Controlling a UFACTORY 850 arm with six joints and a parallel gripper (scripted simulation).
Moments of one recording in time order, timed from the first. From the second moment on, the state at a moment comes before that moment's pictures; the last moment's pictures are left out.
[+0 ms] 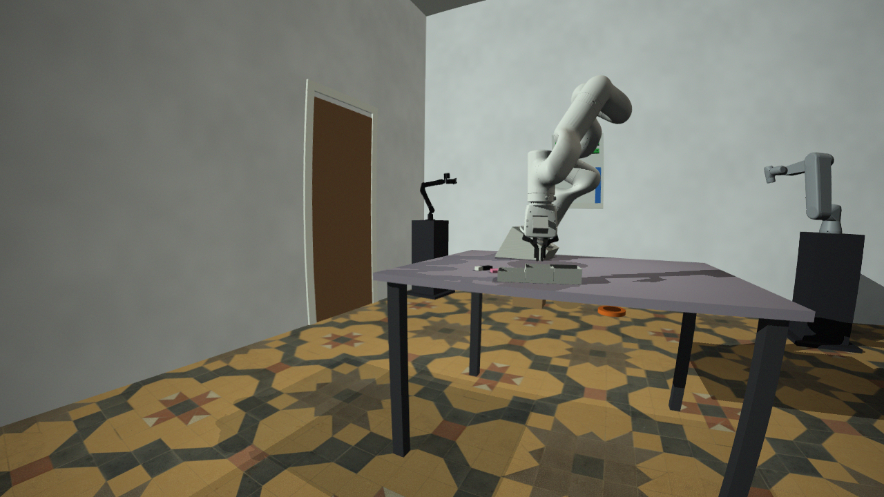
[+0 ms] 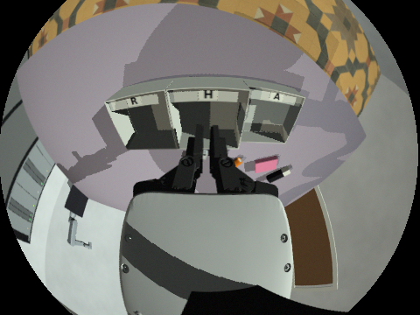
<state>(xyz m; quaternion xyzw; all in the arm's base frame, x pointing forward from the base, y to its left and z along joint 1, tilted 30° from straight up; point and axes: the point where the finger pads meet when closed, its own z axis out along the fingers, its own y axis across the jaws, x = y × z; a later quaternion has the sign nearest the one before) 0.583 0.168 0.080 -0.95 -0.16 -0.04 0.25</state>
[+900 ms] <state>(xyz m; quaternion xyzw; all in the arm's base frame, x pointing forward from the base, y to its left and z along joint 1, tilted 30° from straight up) 0.556 0.225 0.128 -0.95 -0.16 -0.04 0.25</state>
